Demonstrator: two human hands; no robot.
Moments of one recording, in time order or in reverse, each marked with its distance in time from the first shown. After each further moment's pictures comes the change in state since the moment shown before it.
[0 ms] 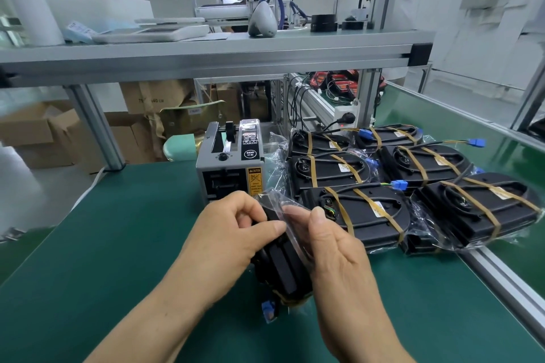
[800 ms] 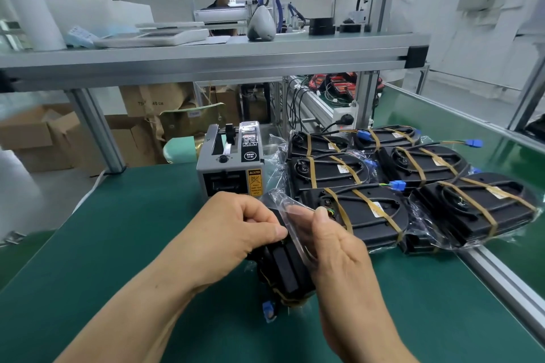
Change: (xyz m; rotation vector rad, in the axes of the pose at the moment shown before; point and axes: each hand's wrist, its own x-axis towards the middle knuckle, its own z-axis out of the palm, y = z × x) left_hand 0.004 0.020 -0.012 0.005 -0.222 -0.022; right_hand 0.002 0.002 0.001 0.040 0.020 -0.003
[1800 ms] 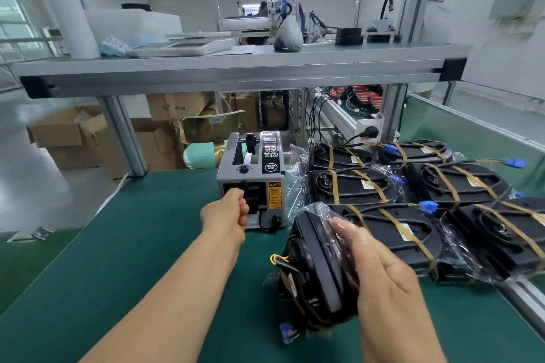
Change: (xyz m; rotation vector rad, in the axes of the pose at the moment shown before) left_hand 0.121 -0.079 -0.005 -0.927 0.727 -0.502; right_hand 0.005 -0.012 -0.011 -0.135 0.126 0.029
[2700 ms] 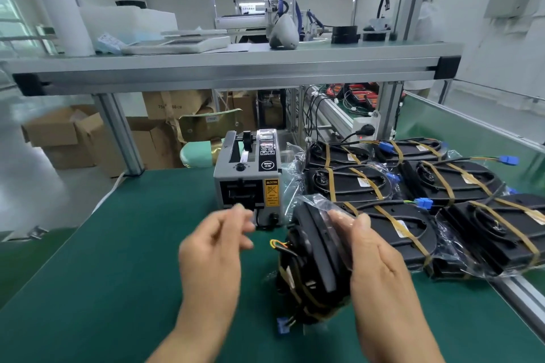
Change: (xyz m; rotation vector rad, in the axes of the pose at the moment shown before) left_hand -0.100 -0.023 -0.062 0.285 -0.207 0.791; right_hand 0.007 -0.002 0.004 -0.064 0.028 0.010
